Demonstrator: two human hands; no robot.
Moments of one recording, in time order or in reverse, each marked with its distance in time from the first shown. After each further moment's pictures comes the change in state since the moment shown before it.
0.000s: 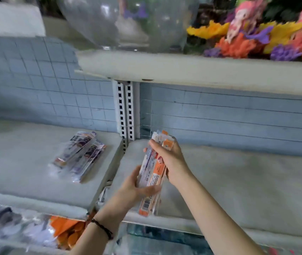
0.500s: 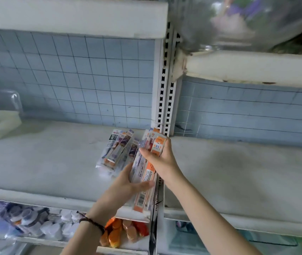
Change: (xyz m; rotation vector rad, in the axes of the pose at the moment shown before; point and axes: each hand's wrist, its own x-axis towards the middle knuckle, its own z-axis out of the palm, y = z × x) left_hand -0.033 0.021 -0.176 0.149 0.044 -0.062; right_hand 0.010 0.081 0.154 -0.343 -0.024 -0.084
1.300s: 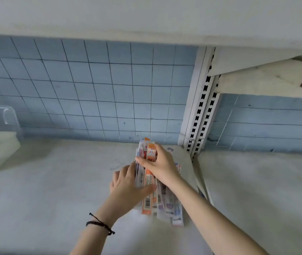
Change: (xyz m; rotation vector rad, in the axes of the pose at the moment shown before) left_hand 0.109 -0.019 -0.136 0.764 0.138 0.011; right_hand 0.130 0.039 0.108 -0.541 0.077 -0.035
